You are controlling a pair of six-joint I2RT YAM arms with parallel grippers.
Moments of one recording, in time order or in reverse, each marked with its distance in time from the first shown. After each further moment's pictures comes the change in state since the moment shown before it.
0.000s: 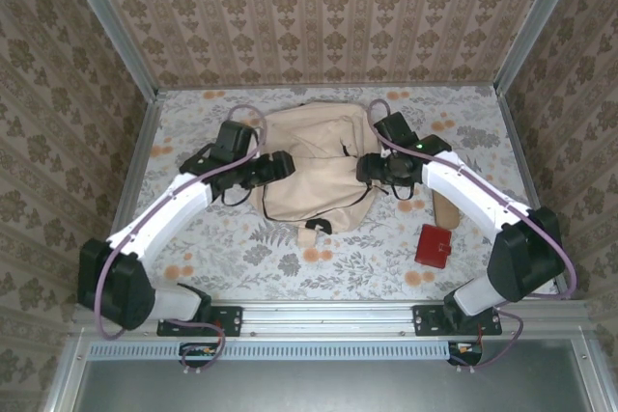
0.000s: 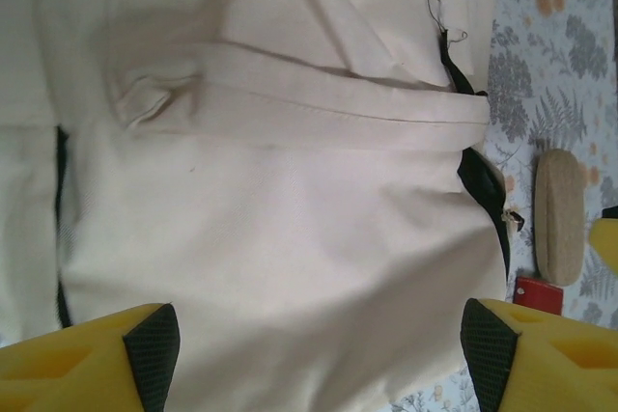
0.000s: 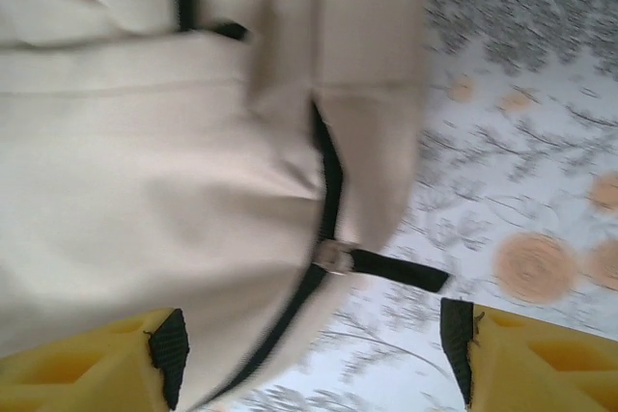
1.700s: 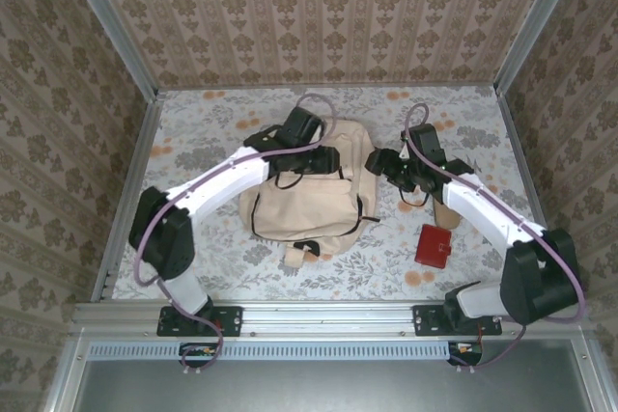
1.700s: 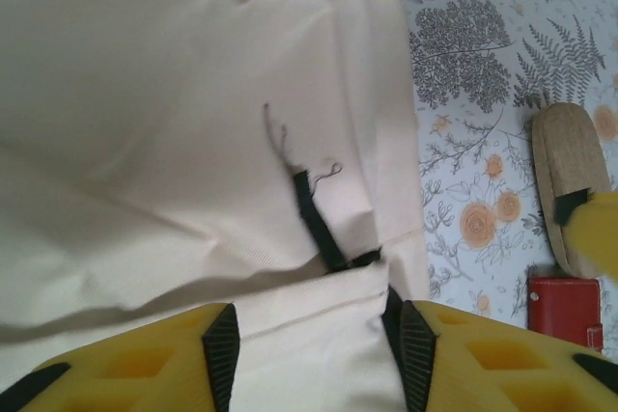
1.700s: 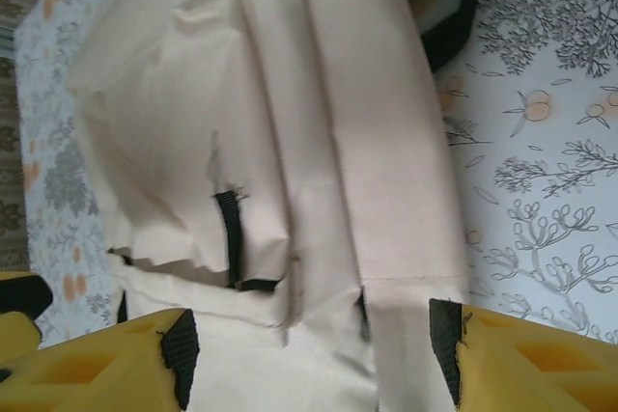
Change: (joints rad) left arm -0.260 0.367 0.356 -0.020 -0.153 0.050; right arm -0.150 -0.123 -0.288 0.378 -0.225 0.221
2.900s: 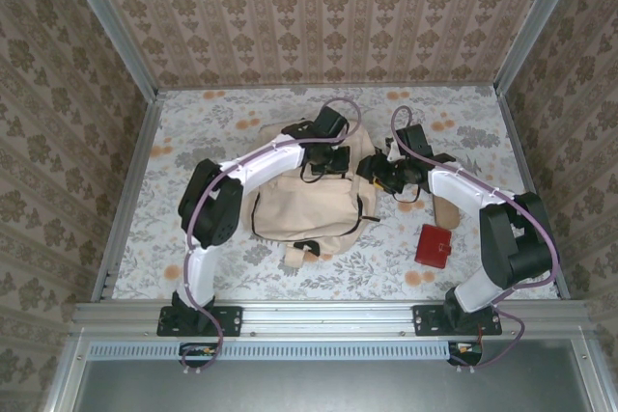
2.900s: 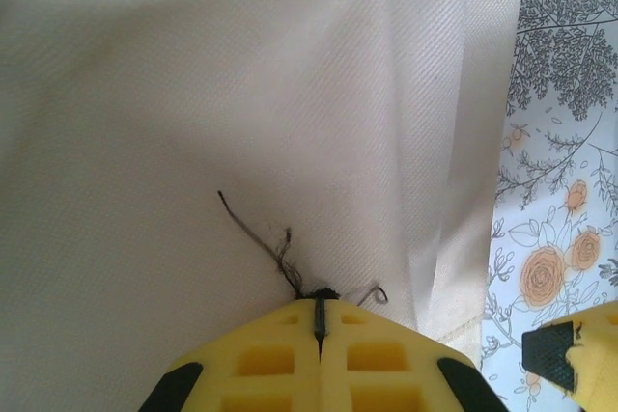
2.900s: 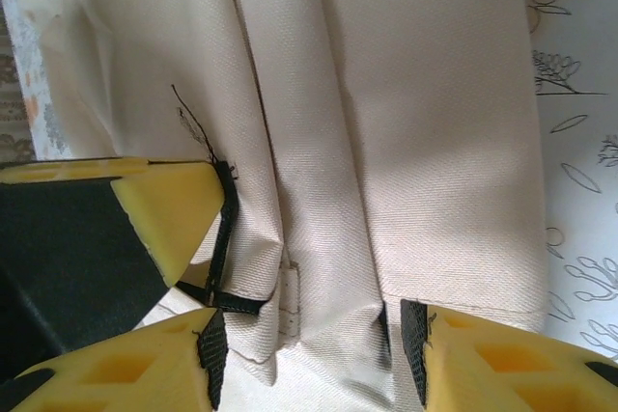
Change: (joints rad) left arm -0.003 0.313 0.221 -0.057 0.037 -0.043; right arm -0.019 0.191 0.025 0.085 -0.205 -0.012
